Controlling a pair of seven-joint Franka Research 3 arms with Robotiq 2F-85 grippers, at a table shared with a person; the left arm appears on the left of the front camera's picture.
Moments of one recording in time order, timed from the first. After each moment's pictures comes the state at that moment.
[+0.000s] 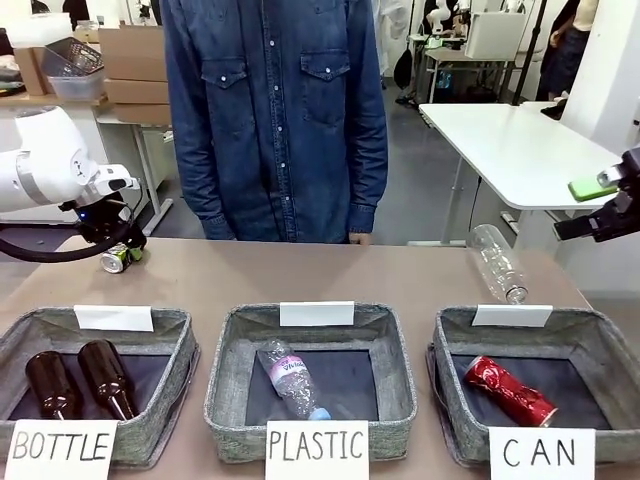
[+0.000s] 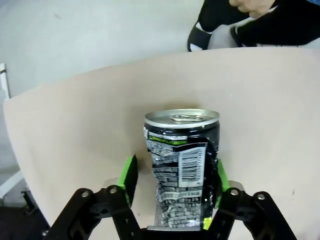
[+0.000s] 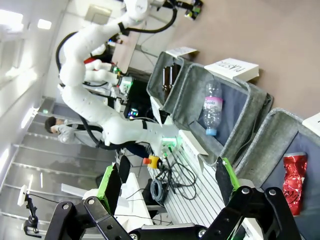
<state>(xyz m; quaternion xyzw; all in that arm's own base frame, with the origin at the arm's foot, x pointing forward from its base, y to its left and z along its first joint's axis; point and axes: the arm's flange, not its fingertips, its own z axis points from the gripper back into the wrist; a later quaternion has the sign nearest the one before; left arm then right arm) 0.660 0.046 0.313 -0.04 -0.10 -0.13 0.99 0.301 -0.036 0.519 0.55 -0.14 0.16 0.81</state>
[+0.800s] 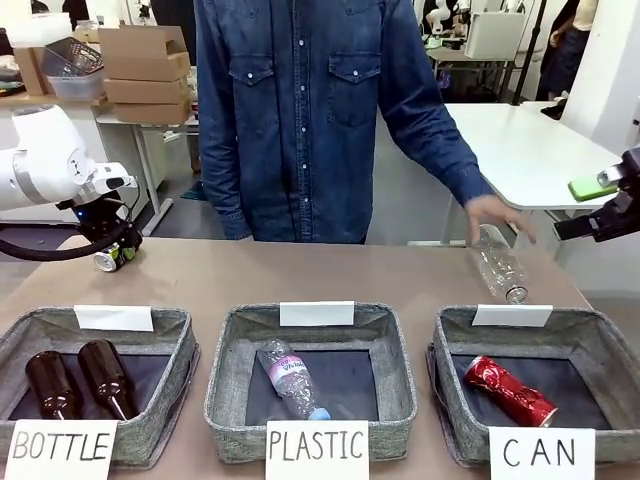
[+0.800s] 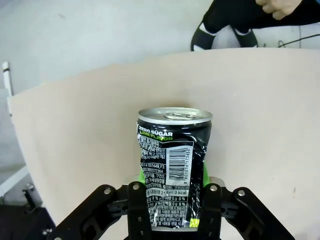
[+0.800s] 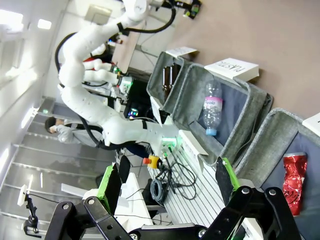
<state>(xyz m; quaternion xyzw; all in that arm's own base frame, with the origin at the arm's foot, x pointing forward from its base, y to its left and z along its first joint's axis) 0.656 0.048 0.321 -0.03 -0.10 -0.12 0.99 0.301 -0.036 0.519 0.55 -0.14 0.16 0.81</state>
